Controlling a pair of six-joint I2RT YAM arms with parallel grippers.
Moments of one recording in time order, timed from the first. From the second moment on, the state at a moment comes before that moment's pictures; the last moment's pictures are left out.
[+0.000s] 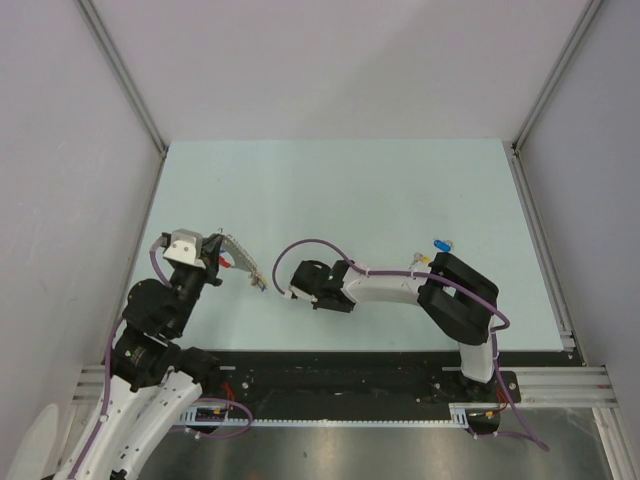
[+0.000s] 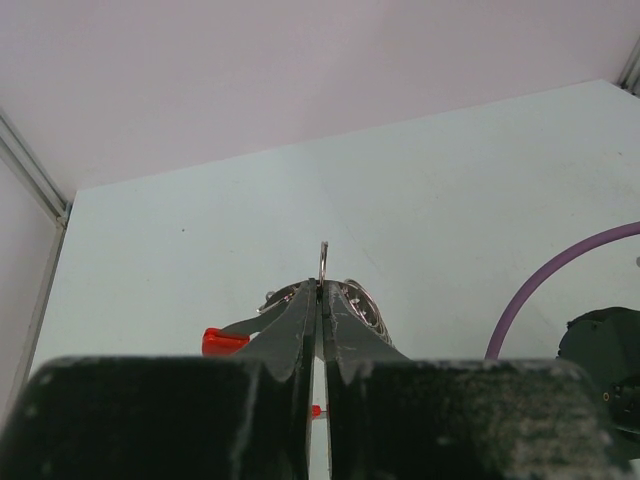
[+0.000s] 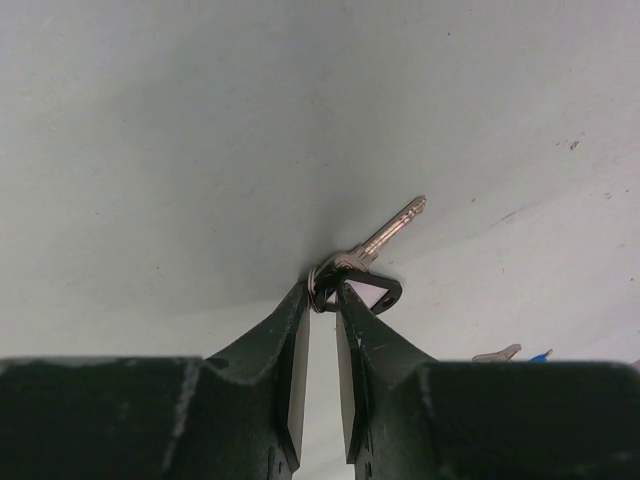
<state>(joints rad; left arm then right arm) -0.45 0.32 0.64 -0.27 -0.17 0.07 1.11 1.92 1.25 -0.67 0.34 -0.33</state>
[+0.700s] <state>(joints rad) -0.45 0.32 0.64 -0.27 -0.15 0.07 1.12 1.91 1.25 -0.63 0.35 -0.34</state>
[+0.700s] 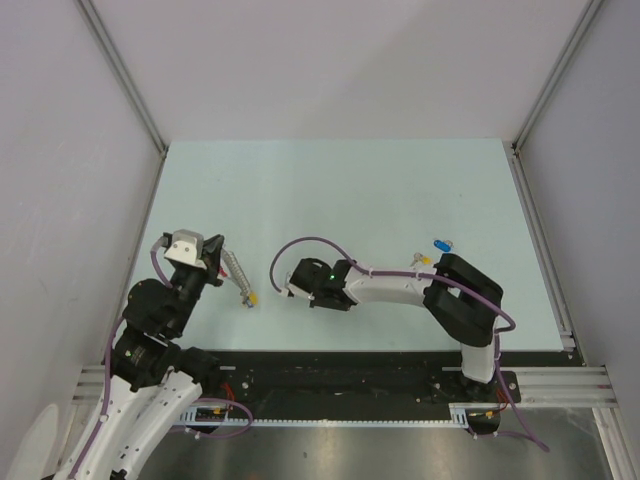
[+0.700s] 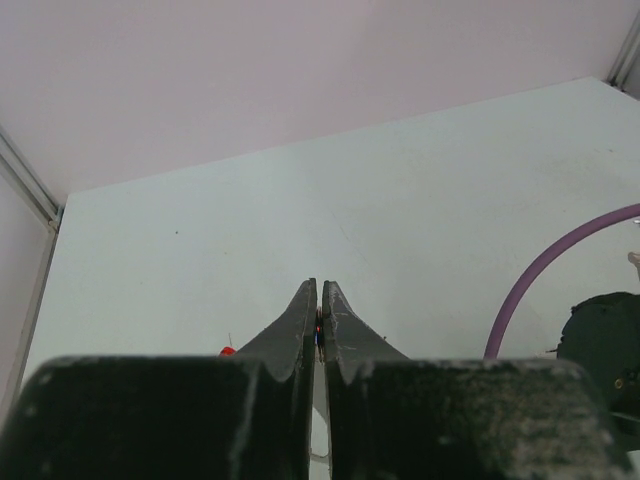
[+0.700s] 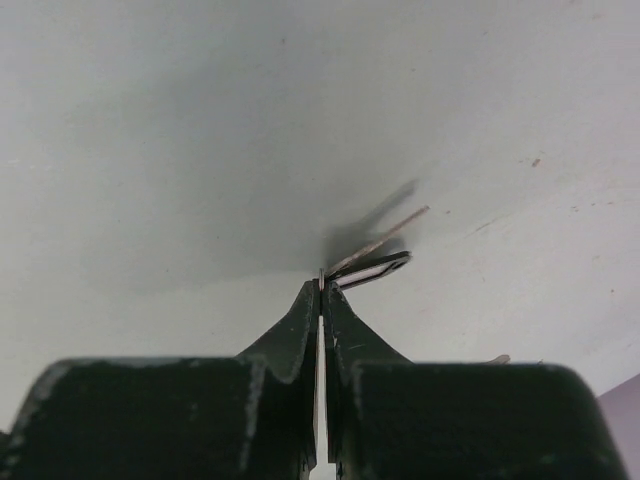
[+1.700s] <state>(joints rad) -0.44 0.48 0.58 -0.09 0.35 0.05 0.65 1.01 0.74 -0.02 -0.36 -0.17</state>
